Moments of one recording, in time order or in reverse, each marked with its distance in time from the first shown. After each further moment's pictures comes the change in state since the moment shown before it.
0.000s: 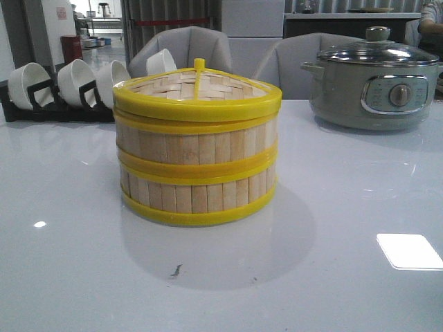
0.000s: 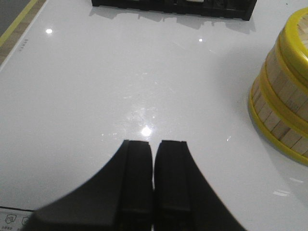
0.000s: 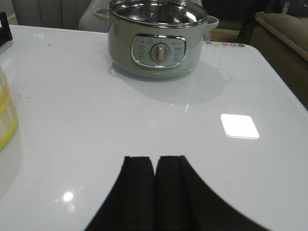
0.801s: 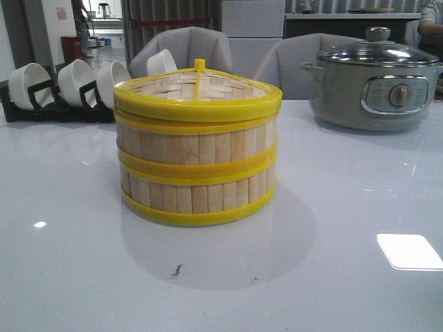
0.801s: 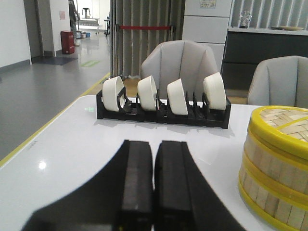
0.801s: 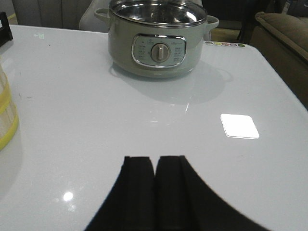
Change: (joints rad) left arm 0.000 -0.612 0.499 -0.002 -0.467 0.000; right arm 0.000 0.000 0.000 0.000 0.000 0.000
